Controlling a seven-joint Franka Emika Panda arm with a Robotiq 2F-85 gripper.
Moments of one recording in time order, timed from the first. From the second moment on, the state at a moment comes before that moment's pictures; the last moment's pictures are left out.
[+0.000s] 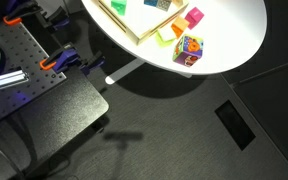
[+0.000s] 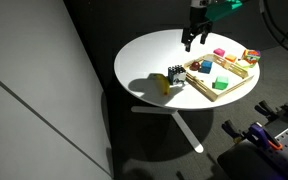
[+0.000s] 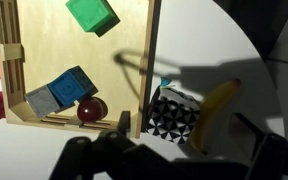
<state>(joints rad) 0.13 0.18 0.11 -2.07 -0.08 2.22 0.17</state>
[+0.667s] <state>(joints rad) 0.13 0.23 0.11 -2.05 -0.08 2.22 0.18</state>
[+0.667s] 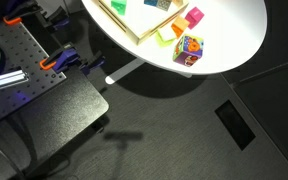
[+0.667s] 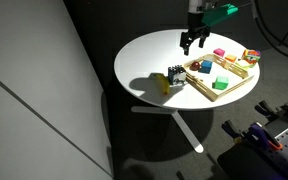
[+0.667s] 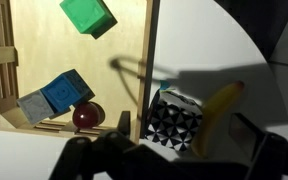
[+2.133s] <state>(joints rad) 0.23 0.54 0.05 -1.82 -0.12 2.28 0.21</state>
